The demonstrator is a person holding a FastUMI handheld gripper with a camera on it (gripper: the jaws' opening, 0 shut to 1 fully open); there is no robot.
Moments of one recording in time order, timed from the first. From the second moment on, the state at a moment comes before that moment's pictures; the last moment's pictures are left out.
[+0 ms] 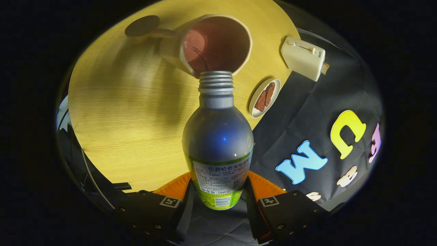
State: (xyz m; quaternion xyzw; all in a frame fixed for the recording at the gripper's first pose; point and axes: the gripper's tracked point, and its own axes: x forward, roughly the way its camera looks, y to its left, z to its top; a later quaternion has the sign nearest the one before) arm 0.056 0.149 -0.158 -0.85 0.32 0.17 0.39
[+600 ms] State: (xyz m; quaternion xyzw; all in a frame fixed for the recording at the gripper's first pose) arm 0.054 0.153 -0.152 -0.86 0.31 0.17 0.38
